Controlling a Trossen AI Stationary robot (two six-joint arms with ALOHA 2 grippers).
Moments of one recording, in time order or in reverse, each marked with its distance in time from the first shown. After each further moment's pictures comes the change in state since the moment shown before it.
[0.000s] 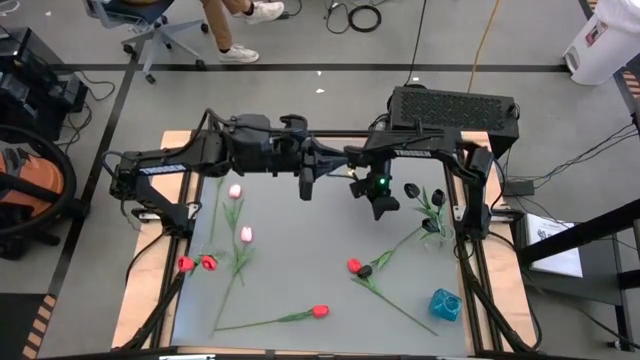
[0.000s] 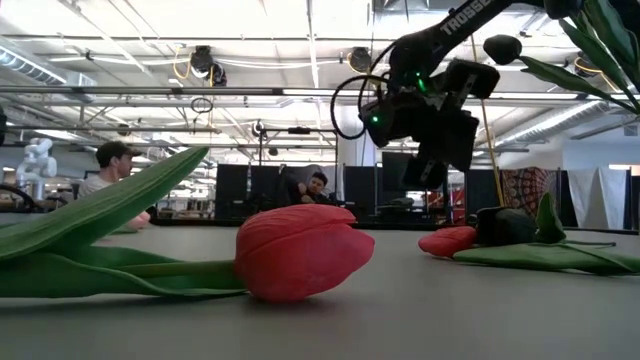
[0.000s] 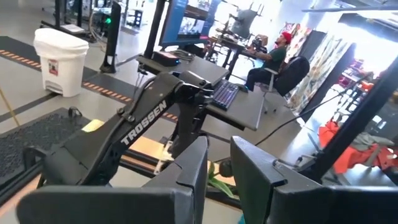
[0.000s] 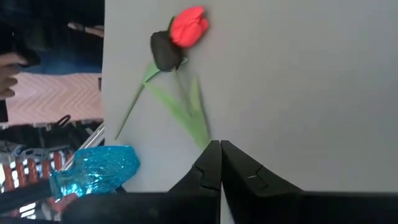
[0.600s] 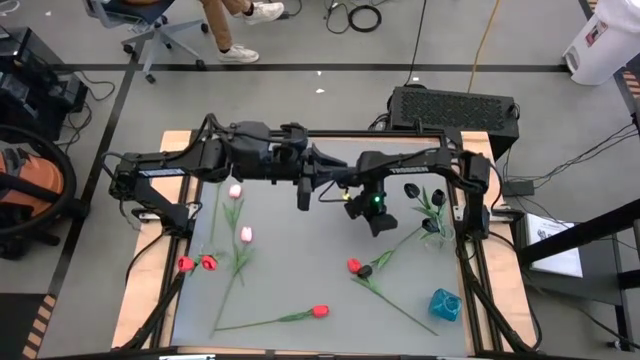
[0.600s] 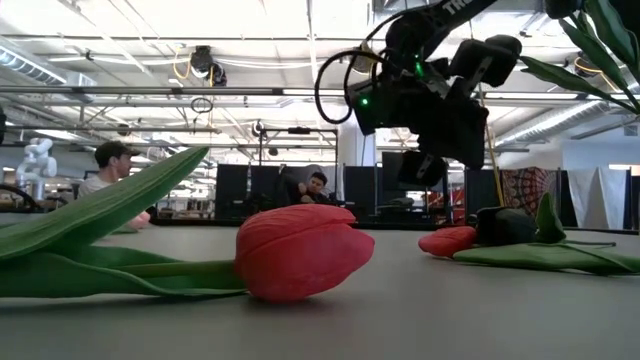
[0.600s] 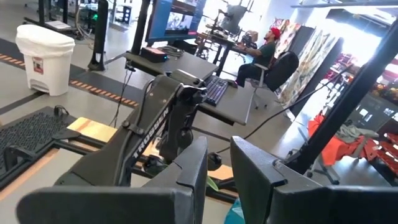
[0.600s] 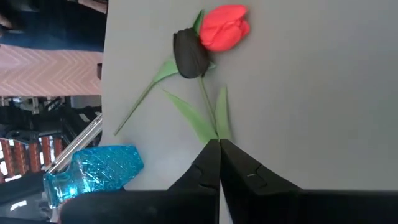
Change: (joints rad) left arm -0.045 0.000 0.000 0.000 0.000 0.000; right arm 0.174 0.000 0.000 0.060 0.005 0.084
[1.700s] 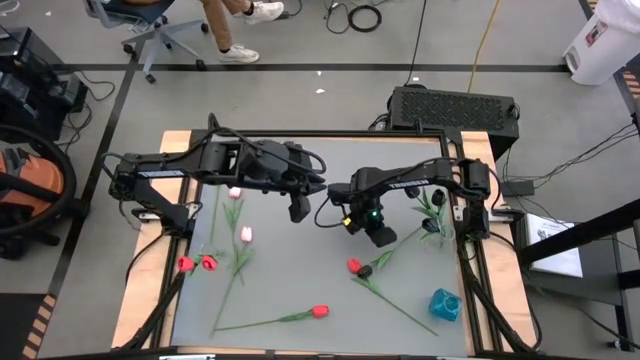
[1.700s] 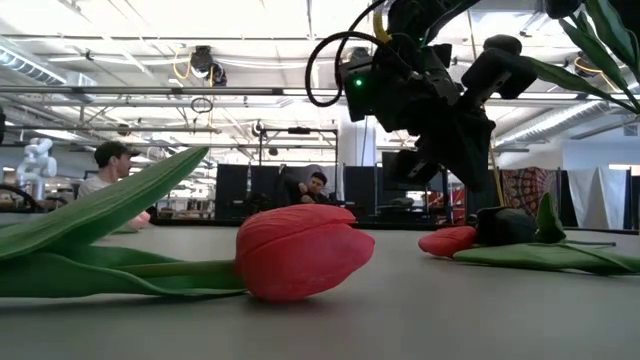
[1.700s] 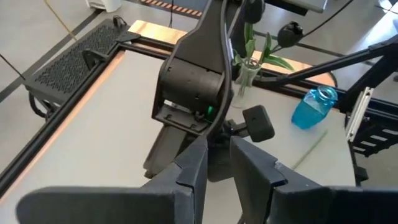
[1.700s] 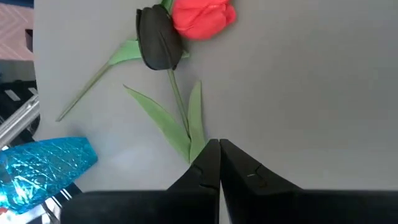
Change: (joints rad) left arm -0.017 0.000 0.000 -0.476 -0.122 0.079; right arm 0.130 0.000 0.000 0.087 0.205 0.059
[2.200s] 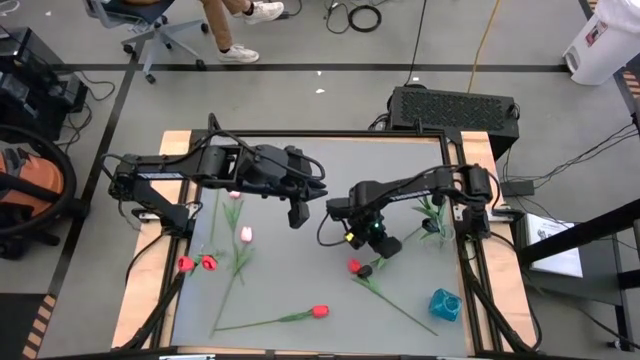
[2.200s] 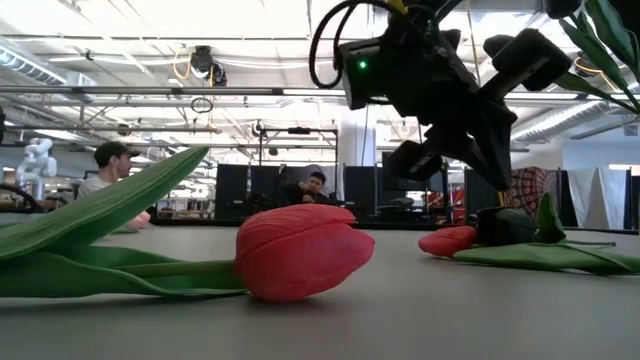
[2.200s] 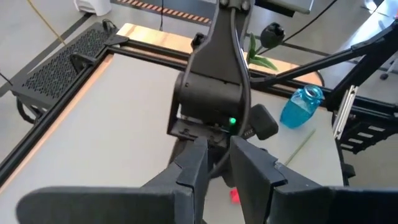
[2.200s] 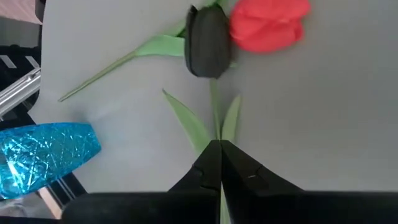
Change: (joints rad) left arm -0.029 0.000 0.000 0.018 0.005 -0.001; right arm 0.108 0.000 0.000 0.002 0.002 -0.071
